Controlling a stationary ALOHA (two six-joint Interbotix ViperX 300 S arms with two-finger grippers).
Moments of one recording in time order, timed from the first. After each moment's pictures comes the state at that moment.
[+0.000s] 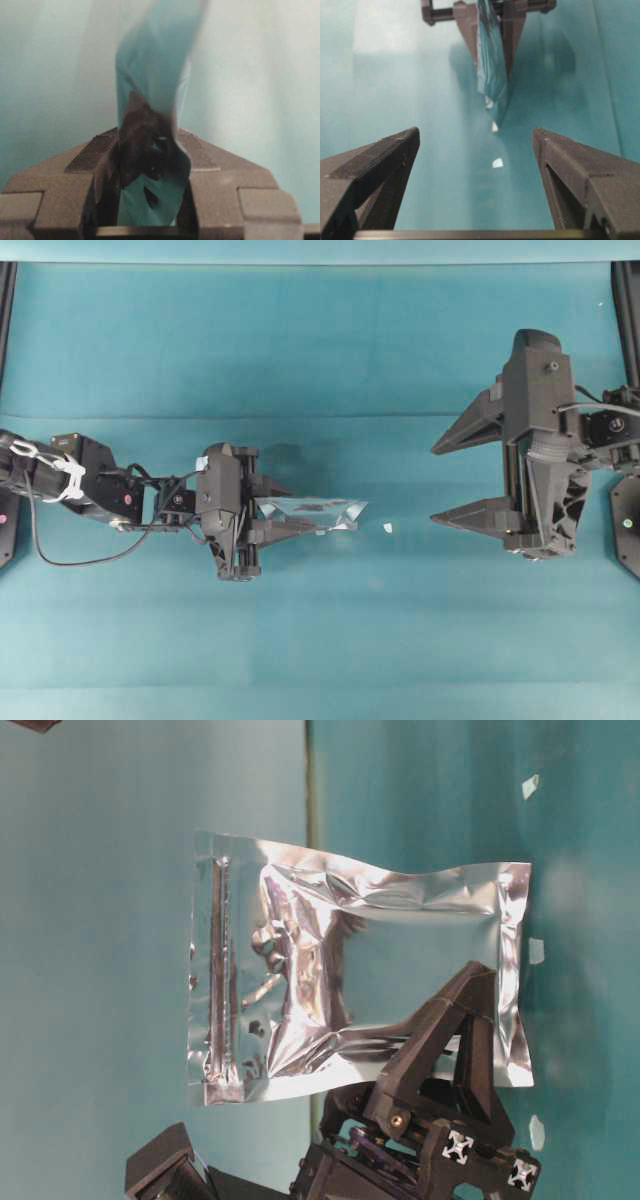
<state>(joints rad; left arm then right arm) 0.00 0.31 0.85 0.02 -0.78 -0.04 0.03 -0.53 0.63 0.01 0.60 0.10</state>
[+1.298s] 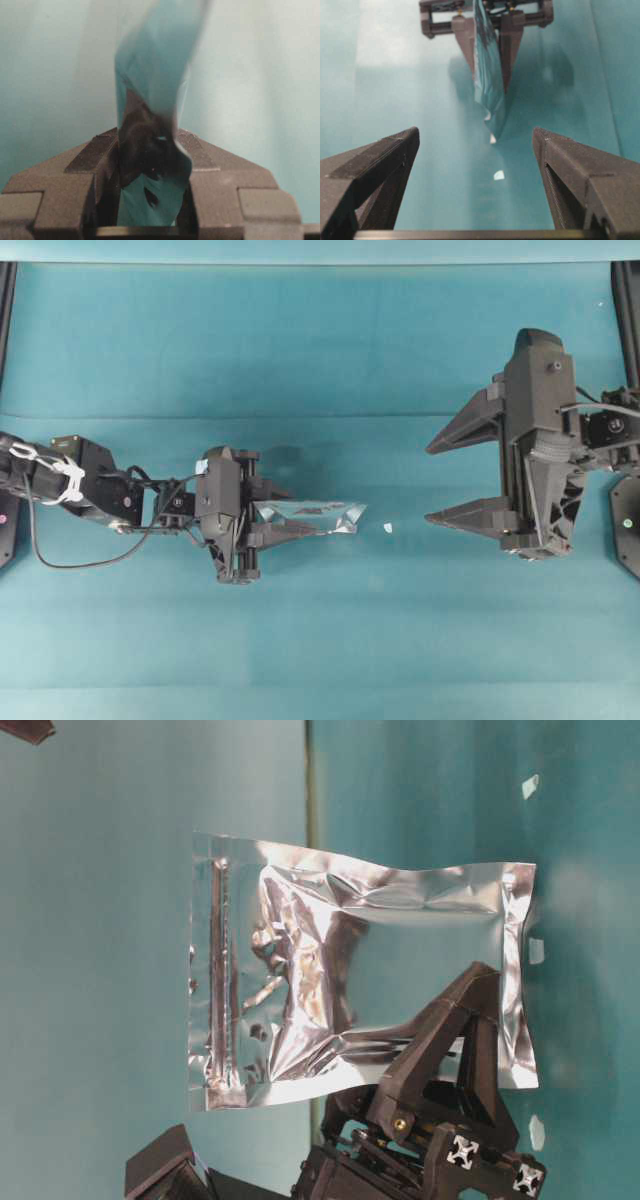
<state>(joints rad) -0.01 0.31 0.85 0.02 -0.78 -0.04 0.03 -0.53 0.64 0.01 0.56 0.10</state>
